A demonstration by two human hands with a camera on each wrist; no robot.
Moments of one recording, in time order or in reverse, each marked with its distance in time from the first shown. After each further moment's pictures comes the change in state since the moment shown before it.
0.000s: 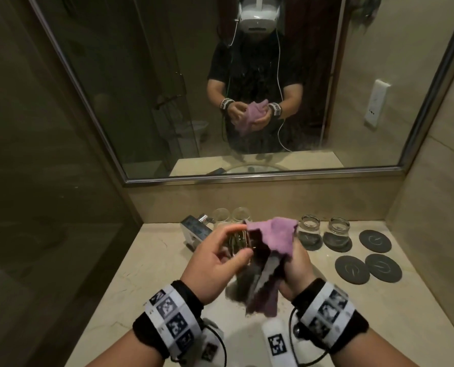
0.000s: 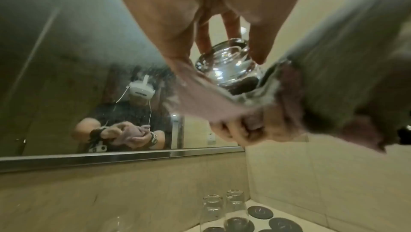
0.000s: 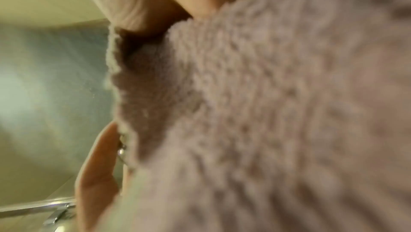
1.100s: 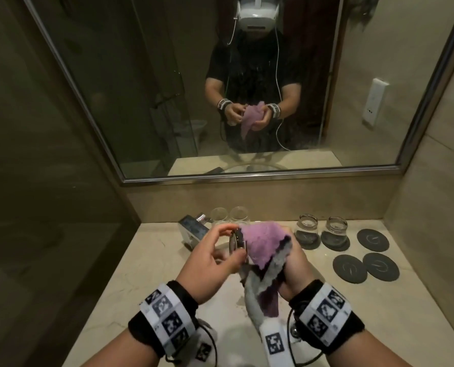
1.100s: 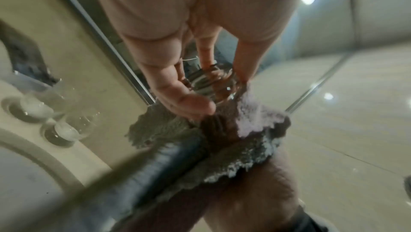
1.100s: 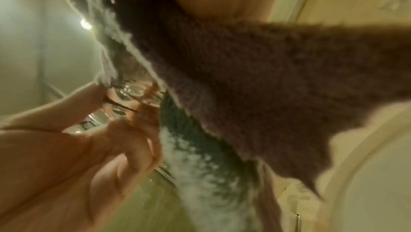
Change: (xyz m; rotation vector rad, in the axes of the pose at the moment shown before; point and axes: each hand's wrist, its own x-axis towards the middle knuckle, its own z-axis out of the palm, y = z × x) left_hand -0.001 -0.001 0.001 -0.046 -0.031 -0.078; right_hand 0.013 0.009 -0.017 0.054 0.092 0.139
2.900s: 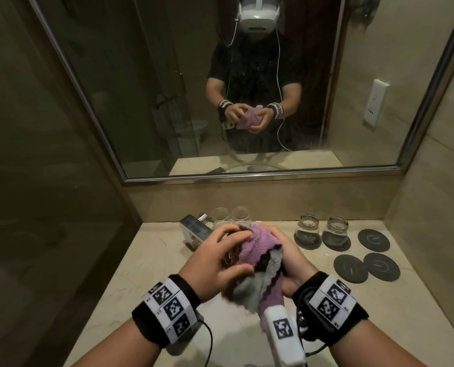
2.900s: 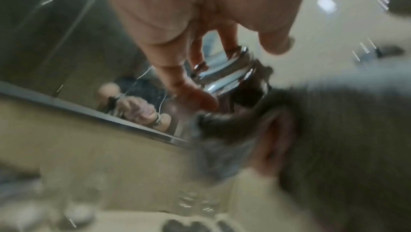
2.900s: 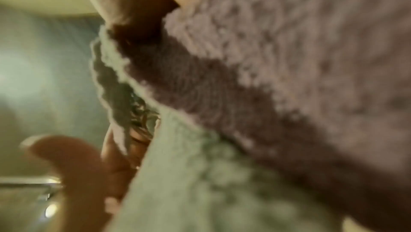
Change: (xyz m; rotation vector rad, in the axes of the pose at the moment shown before) left_hand 0.006 -0.015 -0.010 0.445 -0.120 0.229; right_hand -0.007 -0.009 0.016 -0.049 -0.130 0.181
